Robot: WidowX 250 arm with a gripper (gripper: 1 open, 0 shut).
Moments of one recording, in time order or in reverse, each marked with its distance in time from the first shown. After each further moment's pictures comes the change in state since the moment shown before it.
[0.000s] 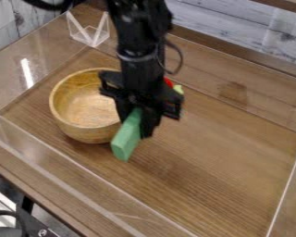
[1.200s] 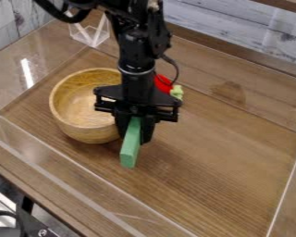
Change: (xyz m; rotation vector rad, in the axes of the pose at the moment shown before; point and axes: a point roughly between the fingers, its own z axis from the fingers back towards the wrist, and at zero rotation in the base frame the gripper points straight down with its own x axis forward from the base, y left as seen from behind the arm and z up) arm 0.005 0.018 -0.023 0.040 0.038 0.281
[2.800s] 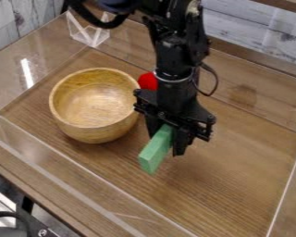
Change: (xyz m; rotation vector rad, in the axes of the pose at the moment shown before) arm -0.012 -0.050 0.004 -0.073 0.014 -0.393
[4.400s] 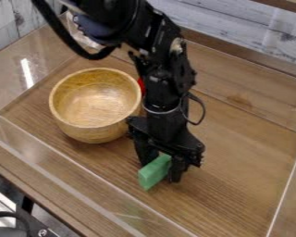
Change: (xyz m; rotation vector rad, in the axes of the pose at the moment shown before) arm -0.019 0.000 -0.024 -0.028 -0.011 0.022
